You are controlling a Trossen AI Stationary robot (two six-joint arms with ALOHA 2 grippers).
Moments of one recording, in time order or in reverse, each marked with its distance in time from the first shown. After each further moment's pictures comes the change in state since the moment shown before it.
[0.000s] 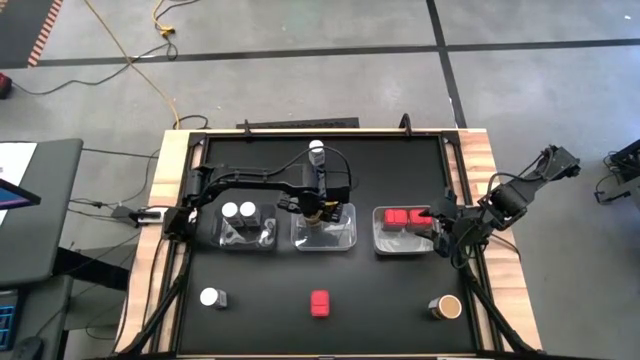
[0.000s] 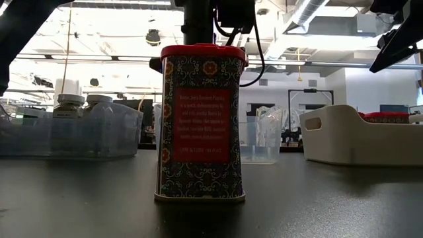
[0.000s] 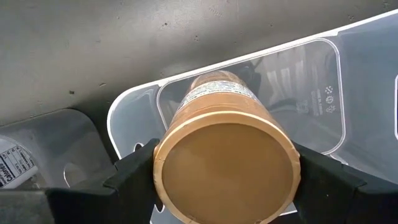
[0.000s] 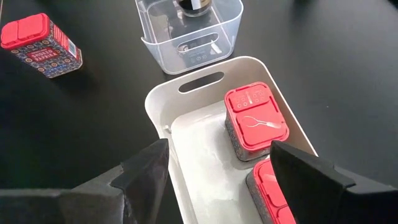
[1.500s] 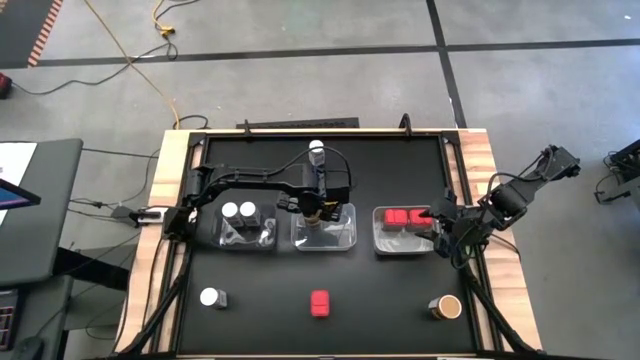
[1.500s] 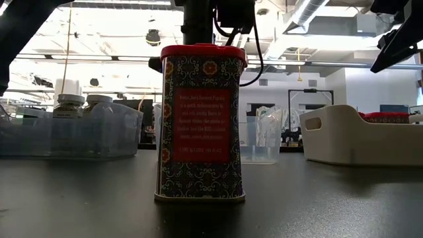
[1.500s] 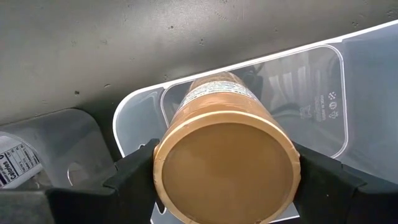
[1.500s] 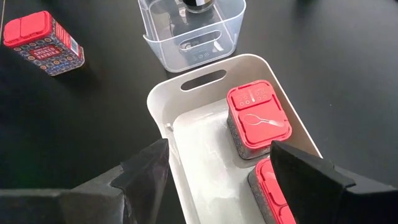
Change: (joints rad) left arm 0.000 0.000 0.000 -0.007 -0.016 -0.022; right arm 0.000 0.000 0.000 0.000 -0.011 0.000
